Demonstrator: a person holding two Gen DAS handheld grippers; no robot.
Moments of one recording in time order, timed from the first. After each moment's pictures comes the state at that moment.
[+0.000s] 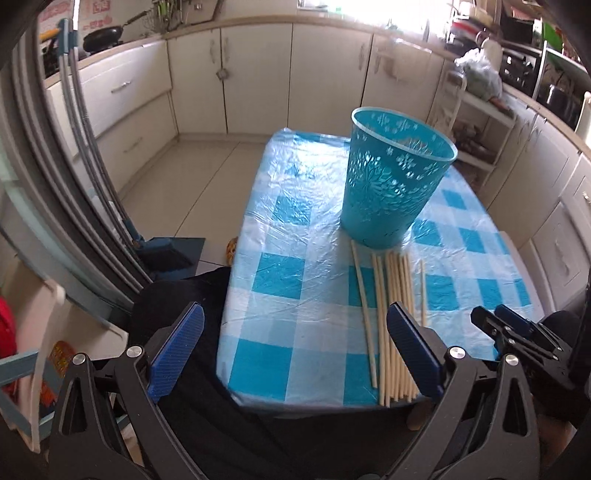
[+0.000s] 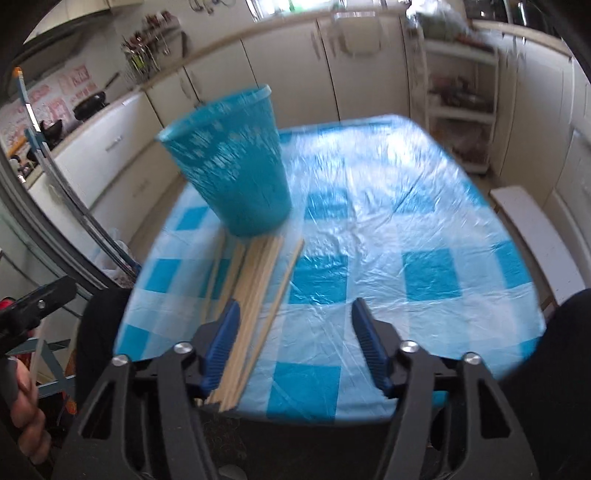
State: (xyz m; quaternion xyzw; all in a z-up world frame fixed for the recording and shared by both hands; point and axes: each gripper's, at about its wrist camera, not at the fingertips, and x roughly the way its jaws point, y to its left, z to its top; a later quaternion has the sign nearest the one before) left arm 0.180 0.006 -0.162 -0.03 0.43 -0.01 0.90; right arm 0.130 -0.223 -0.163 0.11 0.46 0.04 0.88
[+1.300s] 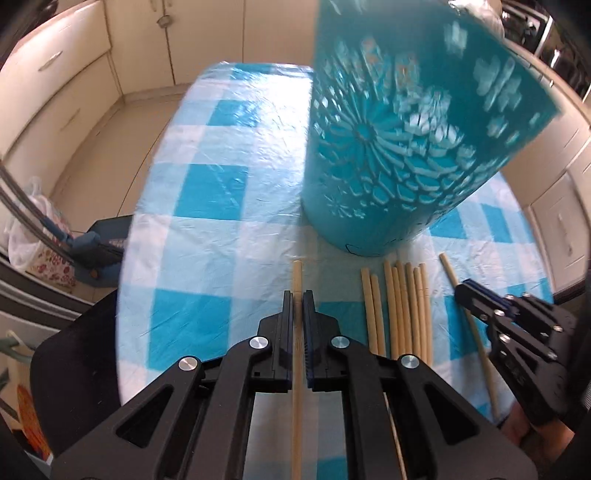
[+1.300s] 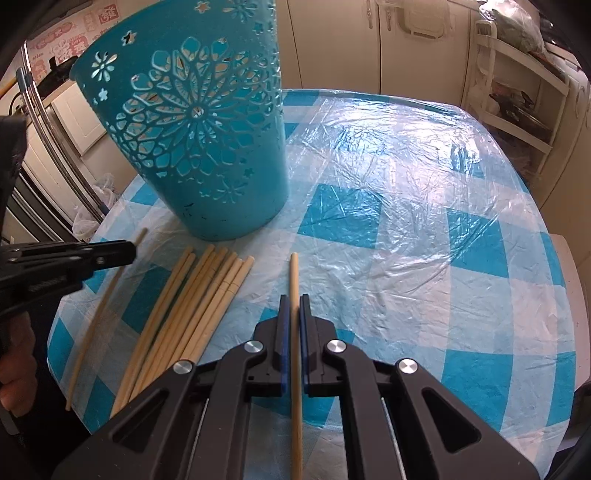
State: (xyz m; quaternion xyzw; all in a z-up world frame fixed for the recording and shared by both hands) left arm 0.282 -0.044 -0.232 -0.05 0.53 -0.09 0.84; right arm 0.215 -0.222 -0.207 0.03 0.49 0.11 0.87
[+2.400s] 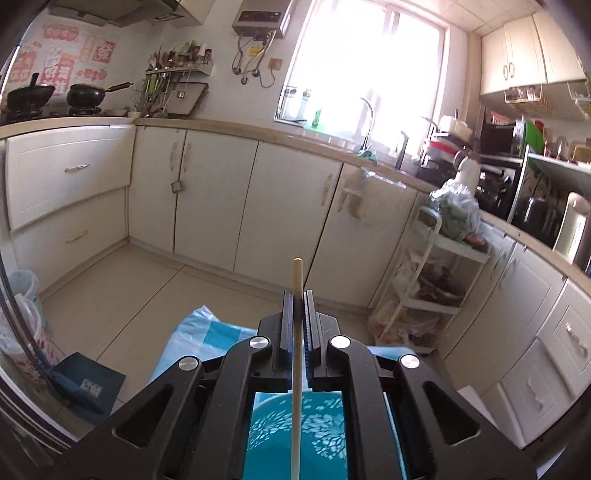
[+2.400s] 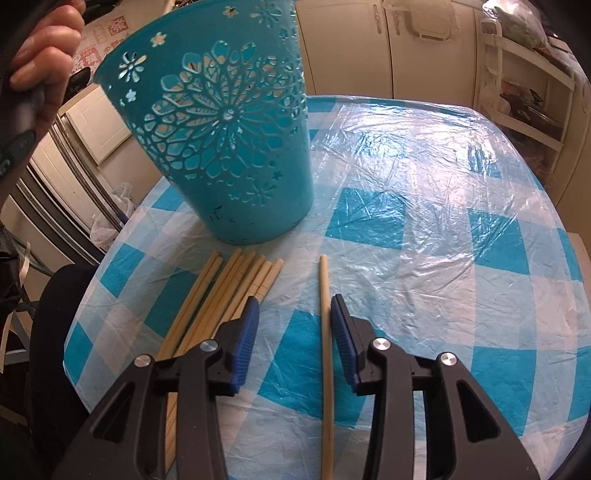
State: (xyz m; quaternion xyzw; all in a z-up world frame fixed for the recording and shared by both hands) left arm 0.360 -0.075 -0.062 -0.11 0.21 -0.06 0.97; right arm 0.210 -0.213 -0.206 0.04 0.47 0.14 0.87
